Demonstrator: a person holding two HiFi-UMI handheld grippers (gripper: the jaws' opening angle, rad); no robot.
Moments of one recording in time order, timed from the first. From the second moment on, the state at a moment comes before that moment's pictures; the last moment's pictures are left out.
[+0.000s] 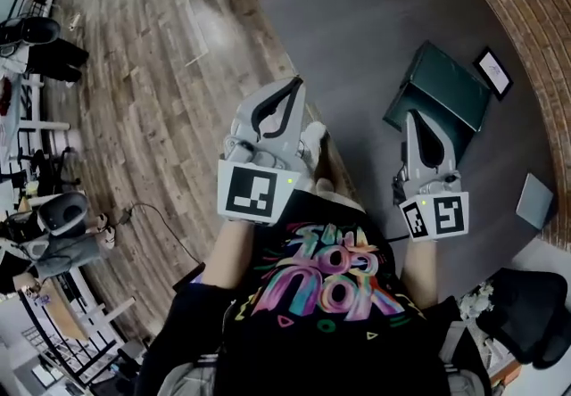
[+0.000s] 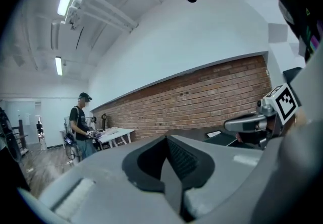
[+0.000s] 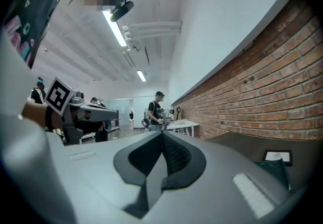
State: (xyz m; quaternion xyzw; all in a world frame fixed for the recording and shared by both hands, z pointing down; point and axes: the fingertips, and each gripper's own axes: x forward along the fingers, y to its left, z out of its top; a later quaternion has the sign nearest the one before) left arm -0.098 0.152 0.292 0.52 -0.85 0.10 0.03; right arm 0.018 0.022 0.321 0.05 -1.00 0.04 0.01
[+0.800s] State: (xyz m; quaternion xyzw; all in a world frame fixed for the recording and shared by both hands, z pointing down) left arm -0.134 -0.114 0.306 0.77 -0.63 0.09 0.02; right arm 0.053 -0.137 0.325 0.39 -0.92 0.04 0.03
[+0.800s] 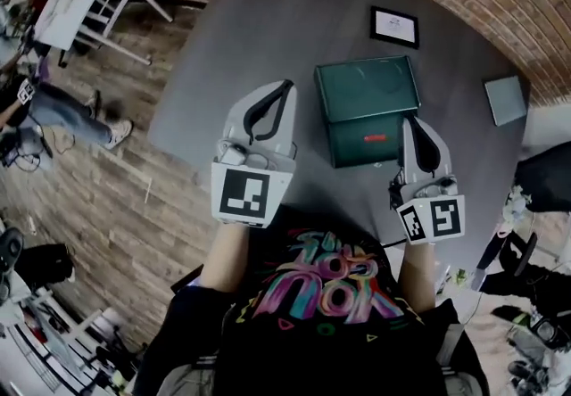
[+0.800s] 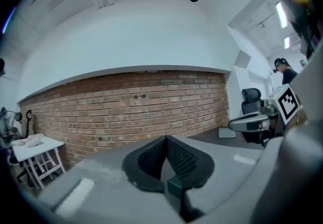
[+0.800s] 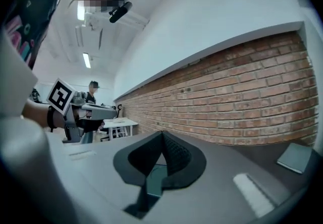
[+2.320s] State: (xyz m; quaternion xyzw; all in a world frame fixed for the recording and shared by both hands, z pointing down) left arm -0.036 -0.158 0.320 0.86 -0.51 0.09 0.03; right arm 0.113 -0.131 0.364 0.42 -0.90 0.05 0.13
